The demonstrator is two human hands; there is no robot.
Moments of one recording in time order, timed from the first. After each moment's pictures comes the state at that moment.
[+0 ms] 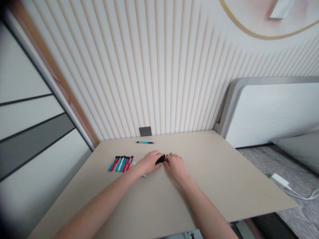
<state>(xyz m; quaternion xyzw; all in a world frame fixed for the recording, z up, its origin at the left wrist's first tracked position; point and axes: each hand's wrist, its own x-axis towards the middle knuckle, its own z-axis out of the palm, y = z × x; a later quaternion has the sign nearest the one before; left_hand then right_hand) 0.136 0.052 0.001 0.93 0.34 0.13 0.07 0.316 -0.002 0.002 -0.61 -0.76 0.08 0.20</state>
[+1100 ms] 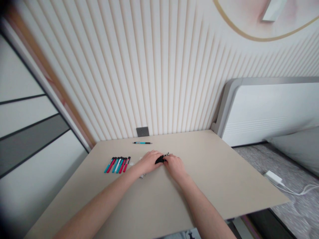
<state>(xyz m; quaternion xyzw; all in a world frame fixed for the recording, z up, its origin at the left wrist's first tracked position) 0.149 0.057 0.001 0.93 0.35 0.12 0.07 0.322 0.005 -0.002 -0.62 -0.76 0.12 0.15</state>
